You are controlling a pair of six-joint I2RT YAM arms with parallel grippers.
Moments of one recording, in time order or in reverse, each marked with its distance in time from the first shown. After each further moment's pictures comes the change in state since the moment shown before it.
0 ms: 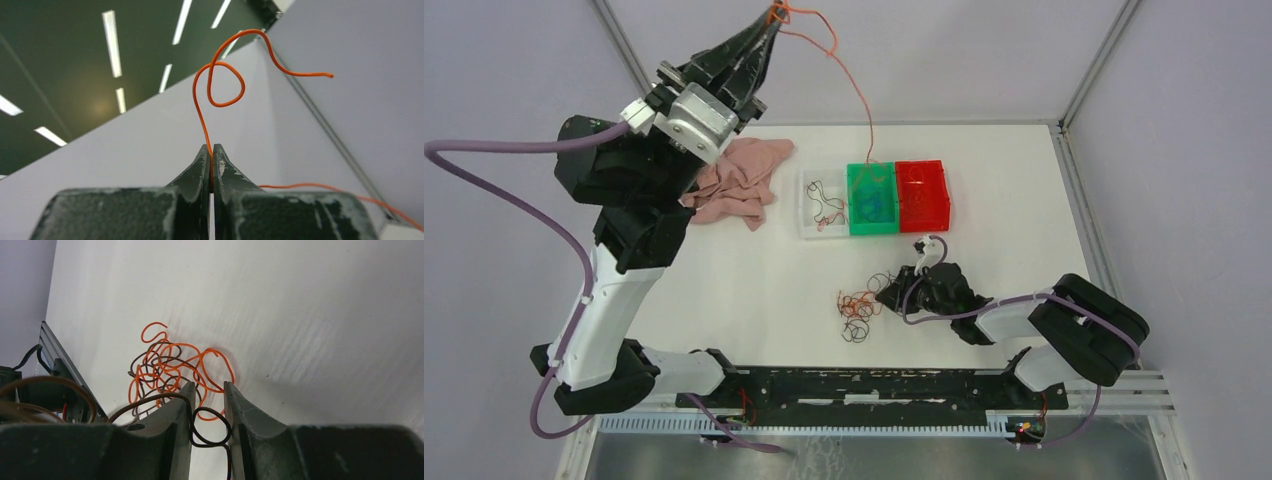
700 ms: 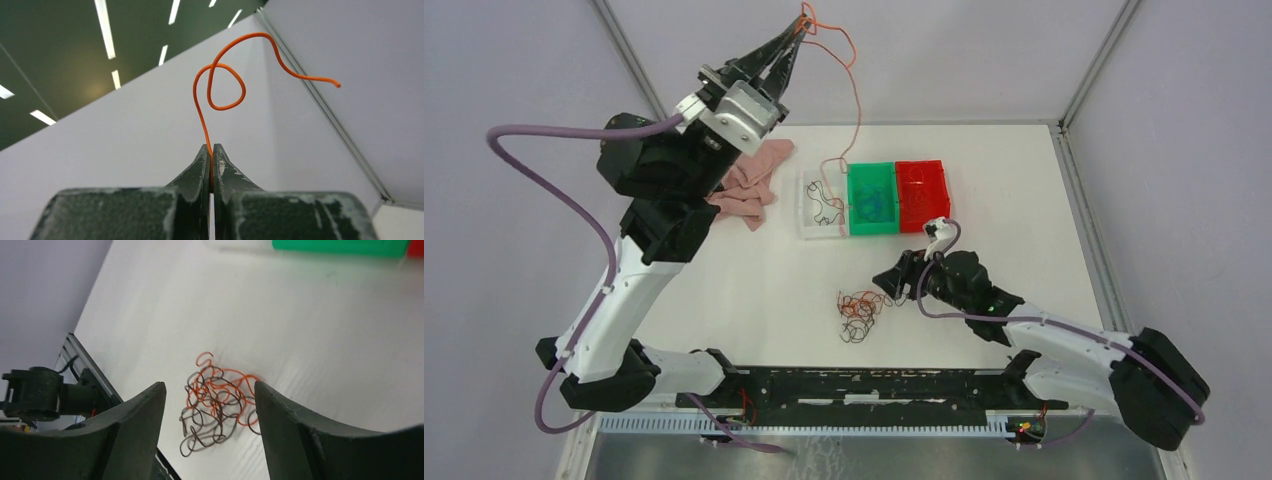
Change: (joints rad) left arm -0.003 -0.004 -0.103 0.129 -0.090 0.034; right arm 0.000 -0.321 0.072 -0.307 0.039 -0.075
